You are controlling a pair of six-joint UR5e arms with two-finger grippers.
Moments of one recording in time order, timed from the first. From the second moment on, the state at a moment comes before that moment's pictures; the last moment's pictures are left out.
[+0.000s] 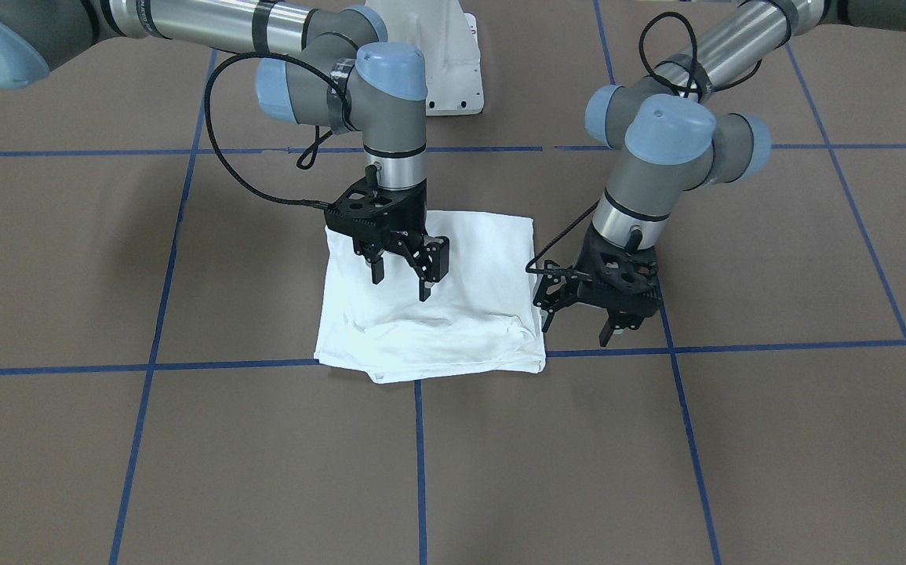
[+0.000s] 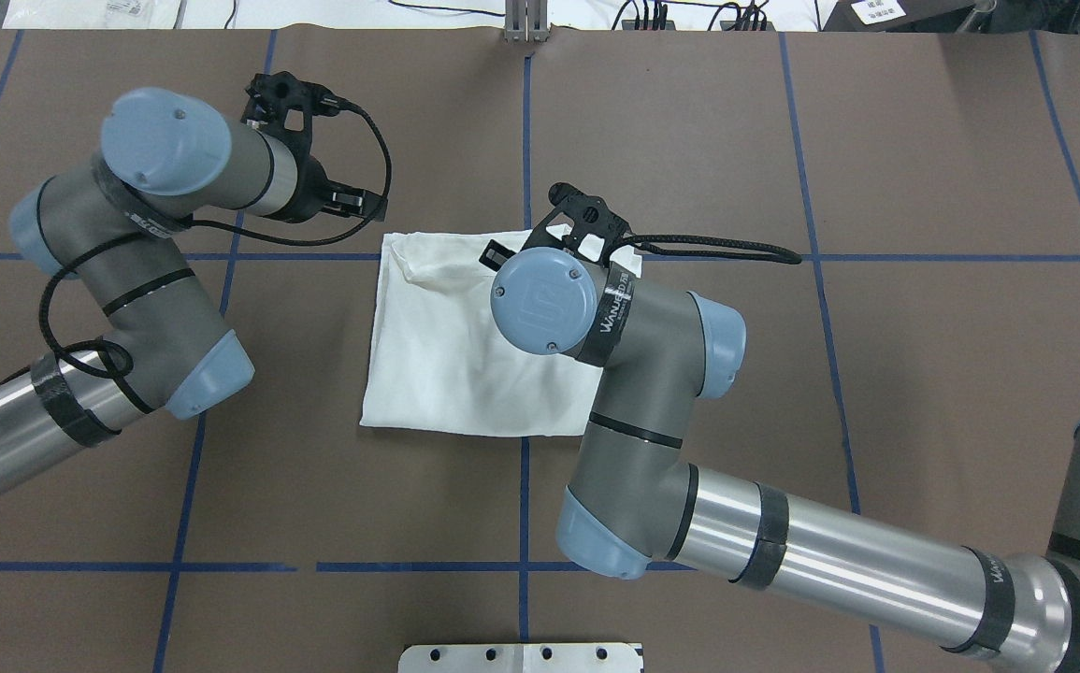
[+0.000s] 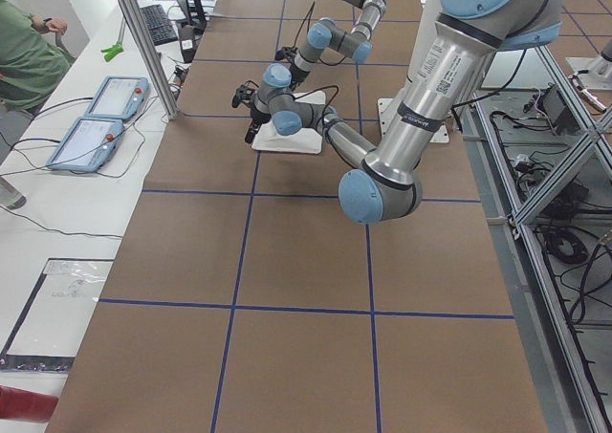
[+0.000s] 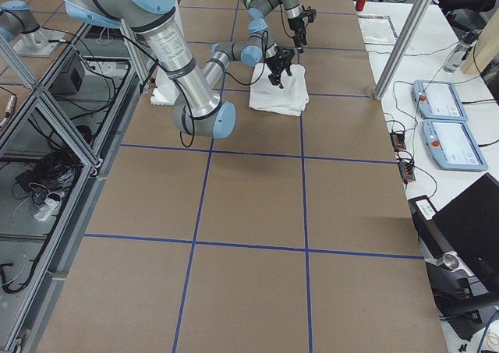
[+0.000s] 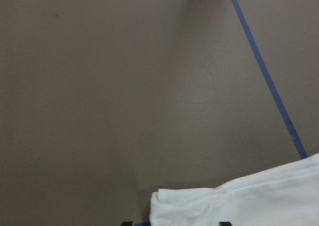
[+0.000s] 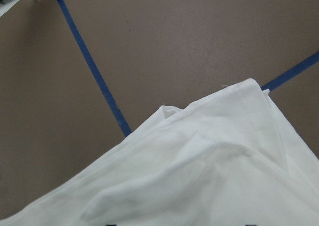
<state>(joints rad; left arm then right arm) -0.78 -2.11 -1.55 -2.08 -1.83 -0.84 0.43 -0.76 1.50 -1.46 1.39 1.83</state>
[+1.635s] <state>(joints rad) -0.80 -2.09 -1.56 -2.09 -1.85 -0.85 0.50 -0.67 1.28 -1.52 1.39 1.78</state>
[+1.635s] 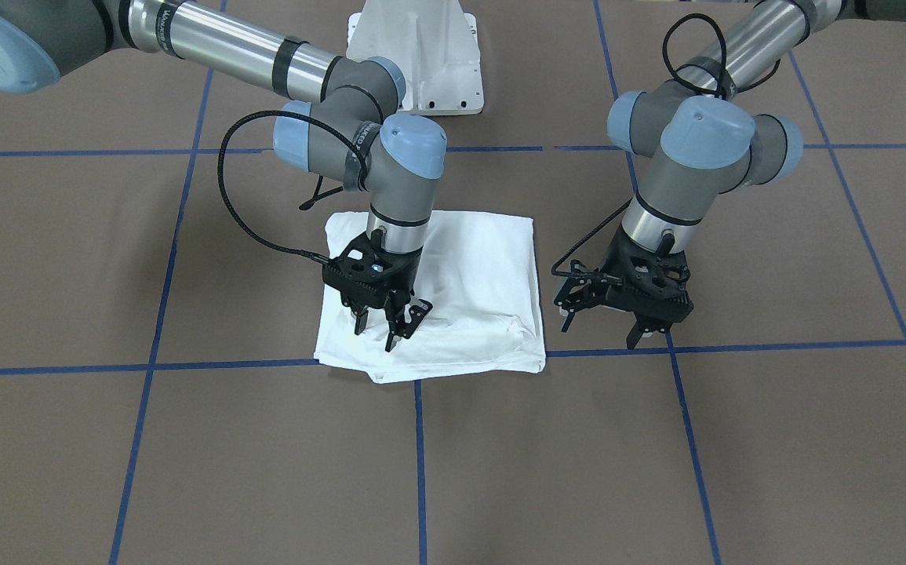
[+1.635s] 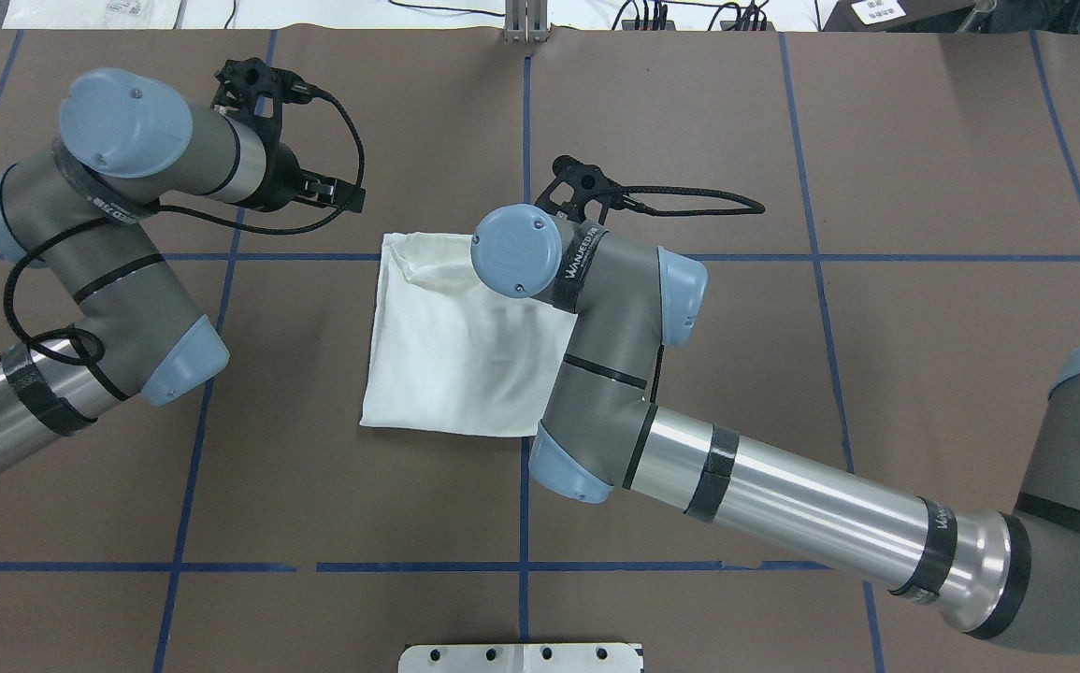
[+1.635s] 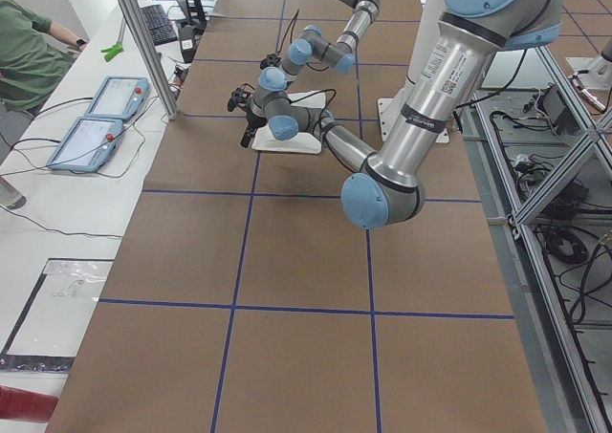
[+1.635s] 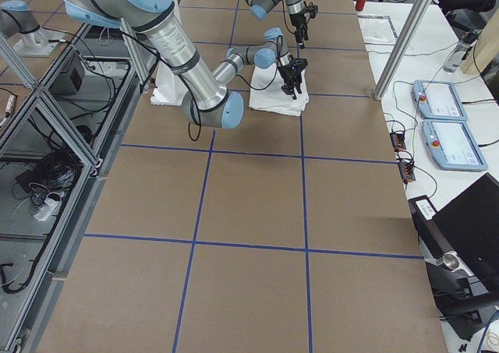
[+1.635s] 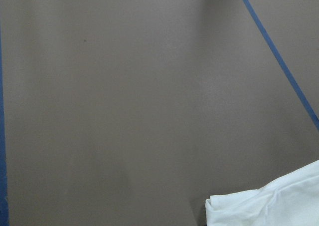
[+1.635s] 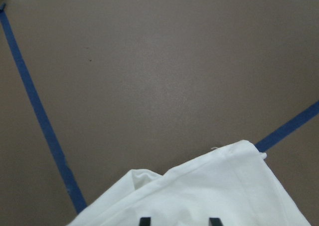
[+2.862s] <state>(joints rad) -0.77 -2.06 -1.56 -2.14 -1.85 -0.91 0.58 -0.64 1.24 -1.57 1.45 1.58</state>
